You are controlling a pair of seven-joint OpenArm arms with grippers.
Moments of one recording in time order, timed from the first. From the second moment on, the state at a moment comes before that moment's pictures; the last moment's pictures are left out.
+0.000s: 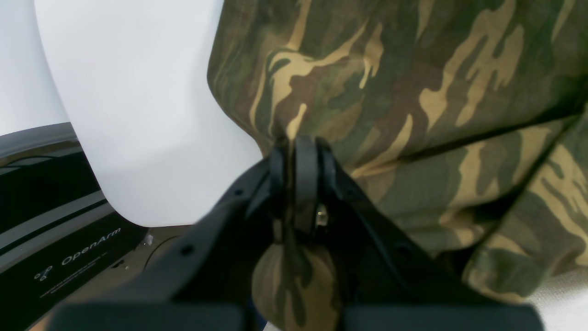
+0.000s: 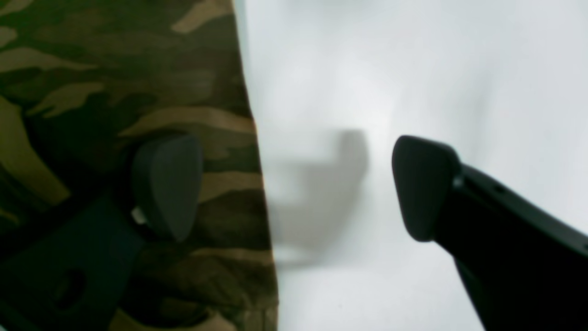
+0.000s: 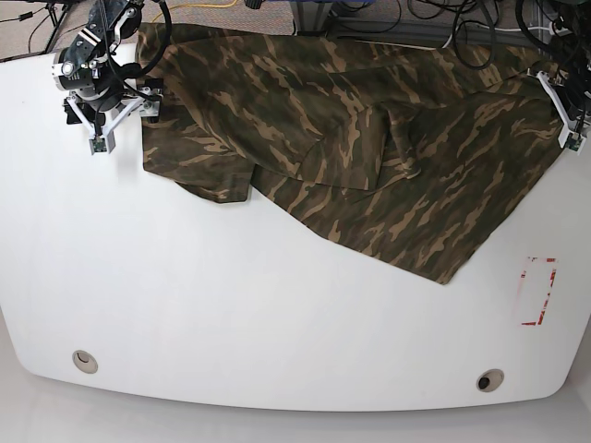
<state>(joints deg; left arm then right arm) 25.7 -23.3 -41.0 109.7 -20.9 -42.3 66.5 -14.3 0.1 41.7 102.9 8.1 40.1 -61.5</state>
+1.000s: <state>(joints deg) 25.6 -23.3 -41.0 109.7 -20.9 -42.3 66.5 -16.7 -3.6 40.0 102.9 8.3 39.8 -59.3</state>
